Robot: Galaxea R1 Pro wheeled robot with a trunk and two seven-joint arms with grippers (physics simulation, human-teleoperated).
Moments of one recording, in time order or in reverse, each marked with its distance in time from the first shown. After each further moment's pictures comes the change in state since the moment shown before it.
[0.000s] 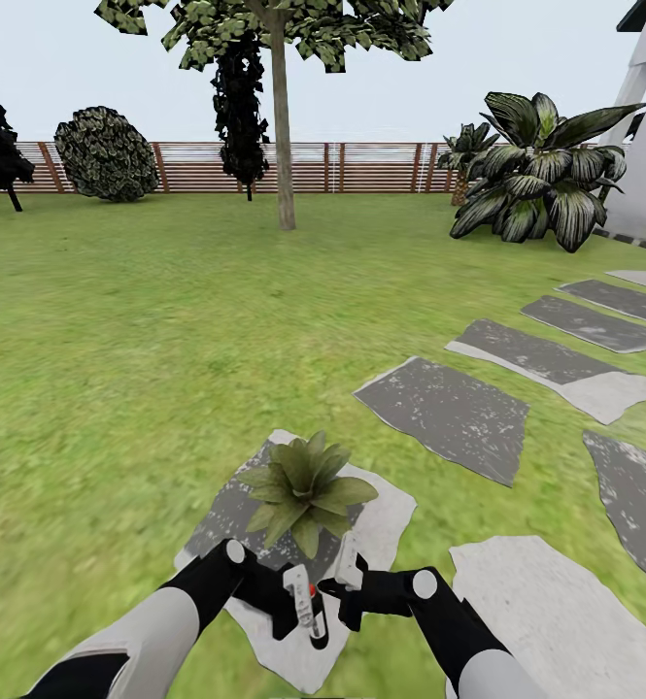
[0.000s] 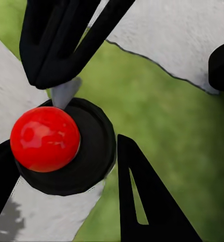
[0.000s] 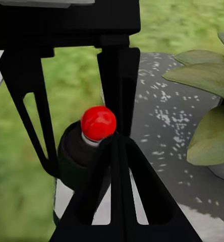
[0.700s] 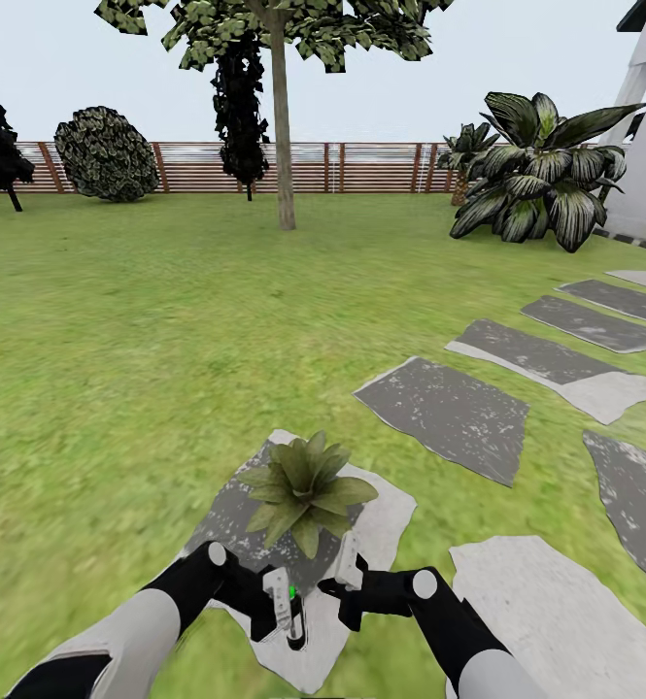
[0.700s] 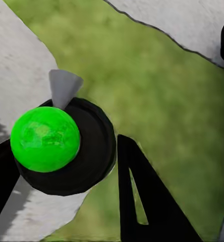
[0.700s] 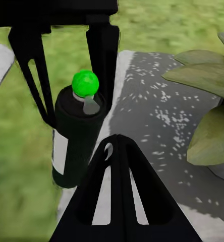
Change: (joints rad) left arm 0.006 0.062 -0.010 0.000 -0.017 -0.016 0.000; right arm 0.000 0.000 0.000 0.000 0.000 0.000 0.000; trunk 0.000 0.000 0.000
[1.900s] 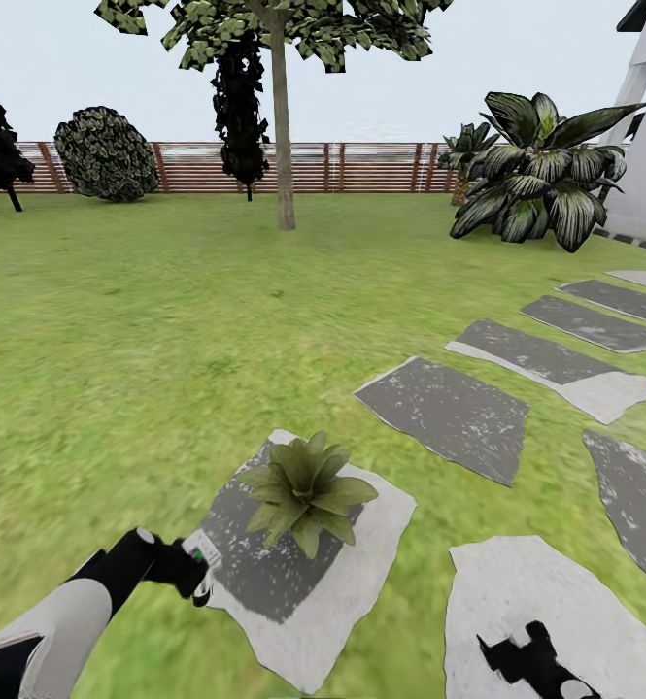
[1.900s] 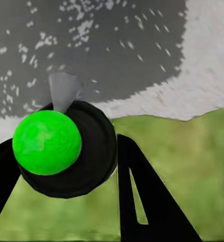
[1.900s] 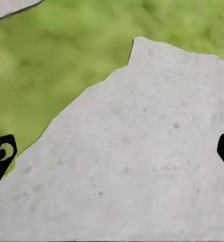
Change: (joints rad) left arm -0.031 0.211 0.166 -0.002 0.078 0.311 0.290; right arm 0.042 -0.372 -0.214 0.485 -0.200 -0.012 -0.764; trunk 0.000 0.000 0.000
